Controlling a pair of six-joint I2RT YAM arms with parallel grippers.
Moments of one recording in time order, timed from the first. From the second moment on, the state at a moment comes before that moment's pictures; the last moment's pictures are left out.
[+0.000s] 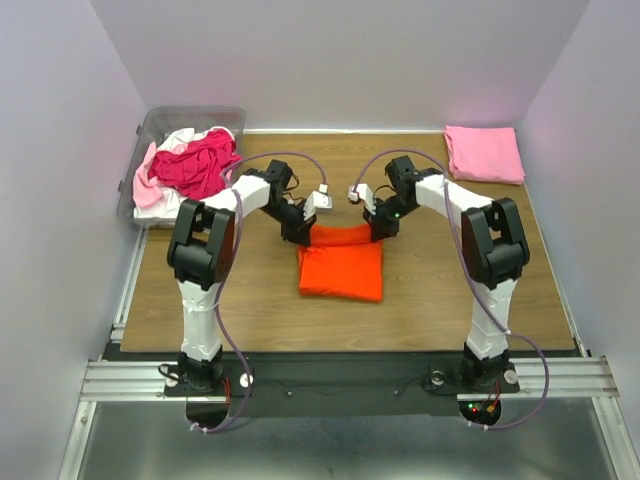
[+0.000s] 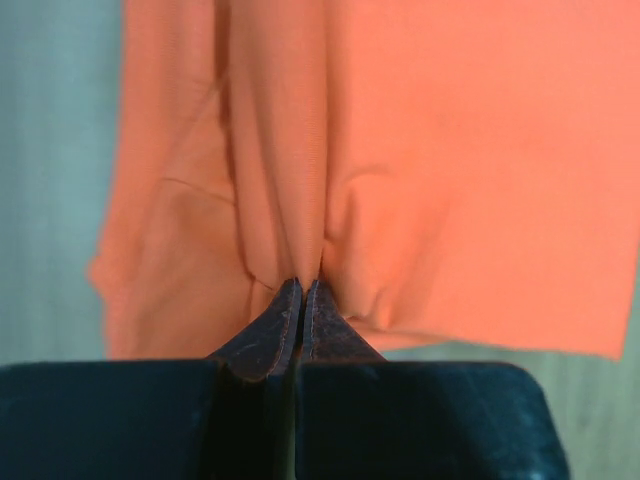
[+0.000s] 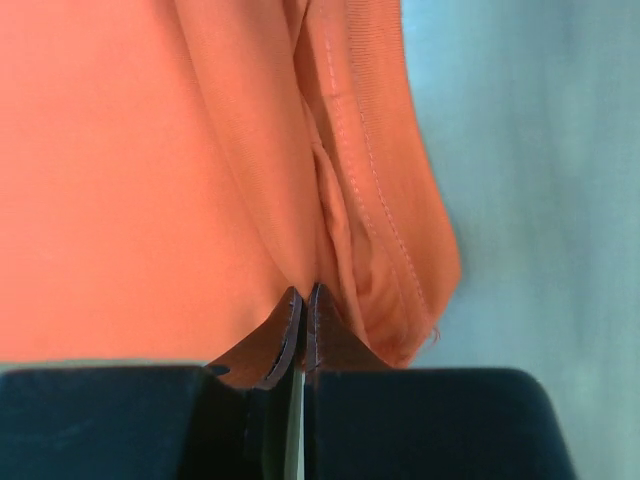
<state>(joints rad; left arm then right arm) -0.36 2.11 1.57 -0.86 0.76 1.00 0.33 2.08 1.55 -0.79 -0.59 -0.96</state>
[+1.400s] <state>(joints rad) -0.22 1.89 1.55 -0.73 0.78 0.69 0.33 2.00 1.72 -0.80 -0.55 -0.52</state>
